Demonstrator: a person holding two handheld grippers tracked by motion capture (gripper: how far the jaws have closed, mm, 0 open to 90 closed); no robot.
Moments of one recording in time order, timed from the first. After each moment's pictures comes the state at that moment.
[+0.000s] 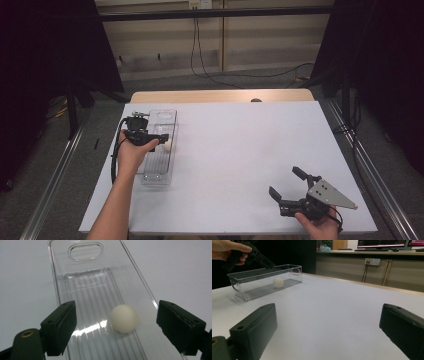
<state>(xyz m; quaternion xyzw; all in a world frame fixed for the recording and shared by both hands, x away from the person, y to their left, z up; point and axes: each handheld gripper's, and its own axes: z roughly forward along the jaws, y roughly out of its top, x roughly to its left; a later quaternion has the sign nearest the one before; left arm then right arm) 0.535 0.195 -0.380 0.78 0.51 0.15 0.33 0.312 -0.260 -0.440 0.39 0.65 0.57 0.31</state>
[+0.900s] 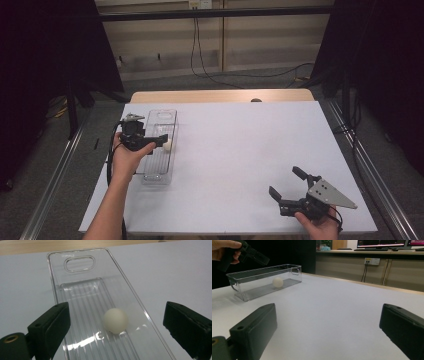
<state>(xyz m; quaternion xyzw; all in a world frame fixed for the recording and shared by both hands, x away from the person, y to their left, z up) 0.517 0.202 -0.376 0.76 0.50 0.16 0.39 0.312 -0.260 -0.440 0.39 0.65 0.57 0.31</state>
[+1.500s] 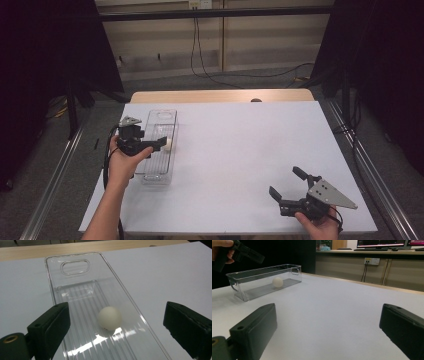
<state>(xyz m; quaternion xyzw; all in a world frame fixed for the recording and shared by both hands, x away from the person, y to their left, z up) 0.502 0.208 -0.374 0.76 0.47 0.16 0.42 0.312 -0.261 -0.440 0.39 0.65 0.57 0.31</state>
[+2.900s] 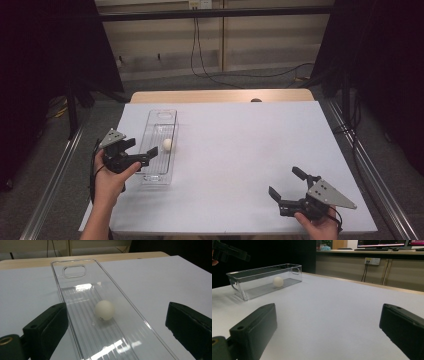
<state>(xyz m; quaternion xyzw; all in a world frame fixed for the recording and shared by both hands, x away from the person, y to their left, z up) 0.458 0.236 -0.378 0.73 0.45 0.18 0.48 0.312 -0.260 -0.440 0.39 0.65 0.57 0.31</state>
